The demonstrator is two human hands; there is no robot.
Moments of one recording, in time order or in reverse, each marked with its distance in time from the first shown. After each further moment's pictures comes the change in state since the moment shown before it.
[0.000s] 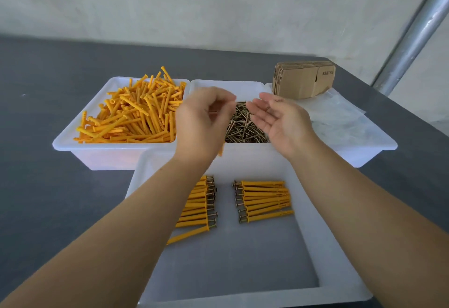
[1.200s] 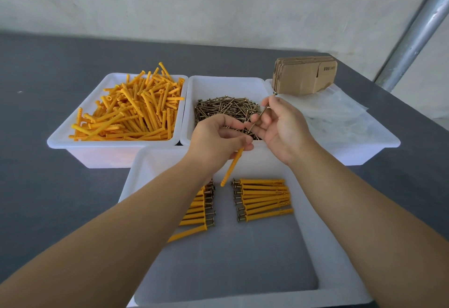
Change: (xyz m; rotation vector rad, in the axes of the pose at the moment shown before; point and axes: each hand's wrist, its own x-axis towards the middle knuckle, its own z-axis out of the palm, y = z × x) left_hand -0.019 -0.004 0.015 -0.402 -0.387 -0.732; right_hand -0.005 0.012 -0.003 -0.107 -0.106 -0.009
